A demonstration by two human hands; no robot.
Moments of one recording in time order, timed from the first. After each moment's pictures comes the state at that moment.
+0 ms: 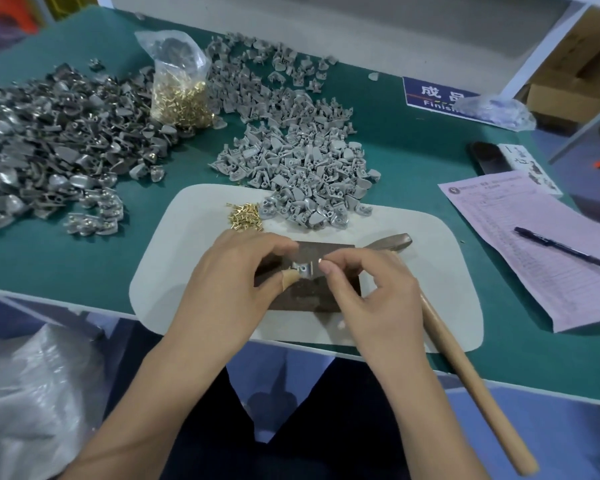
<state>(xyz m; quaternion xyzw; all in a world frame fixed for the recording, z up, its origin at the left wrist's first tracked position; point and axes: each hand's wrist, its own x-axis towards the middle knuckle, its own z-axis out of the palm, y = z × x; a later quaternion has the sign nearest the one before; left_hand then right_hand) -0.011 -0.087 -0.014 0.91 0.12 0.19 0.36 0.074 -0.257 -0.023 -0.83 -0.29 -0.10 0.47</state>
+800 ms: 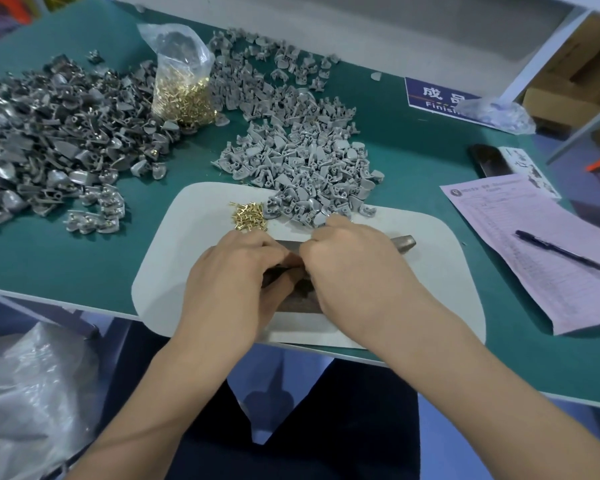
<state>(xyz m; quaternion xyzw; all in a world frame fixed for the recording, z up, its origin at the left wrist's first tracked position) -0.011 -0.087 -0.015 0.92 0.13 0.21 0.29 0.070 -0.206 0.065 -0.86 -0.50 0.01 -0.10</state>
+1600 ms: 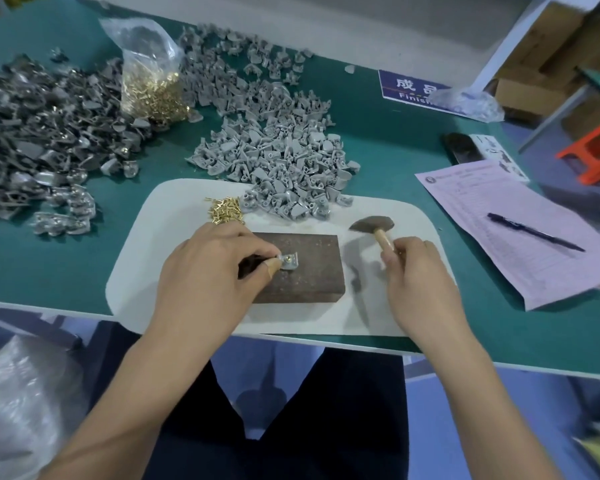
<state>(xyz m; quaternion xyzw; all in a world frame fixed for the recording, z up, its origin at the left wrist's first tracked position) -0.012 -0.087 -0.015 0.92 0.16 0.20 0.29 0.114 -0.315 -0.019 -0.97 -0.14 -0.01 0.20</state>
